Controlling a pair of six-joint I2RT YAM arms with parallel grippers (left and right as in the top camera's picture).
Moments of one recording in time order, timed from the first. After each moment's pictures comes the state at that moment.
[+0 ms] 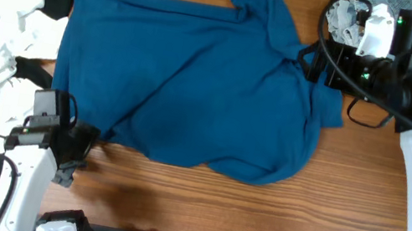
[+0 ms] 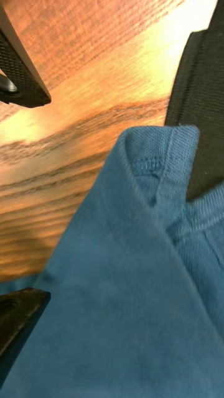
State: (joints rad) left arm 0.22 1.13 0.54 -0.81 -0.03 -1.05; right arm 0.09 1.46 1.62 -1.08 -0.32 0.18
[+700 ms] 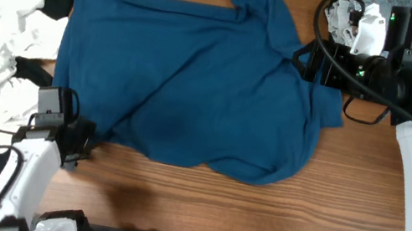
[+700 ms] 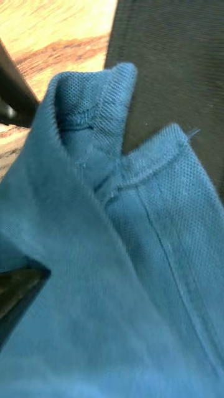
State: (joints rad) left arm 0.22 1.24 0.50 -0.56 -0.08 -1.10; right arm 0.10 1.49 1.62 -1.08 -0.35 0.18
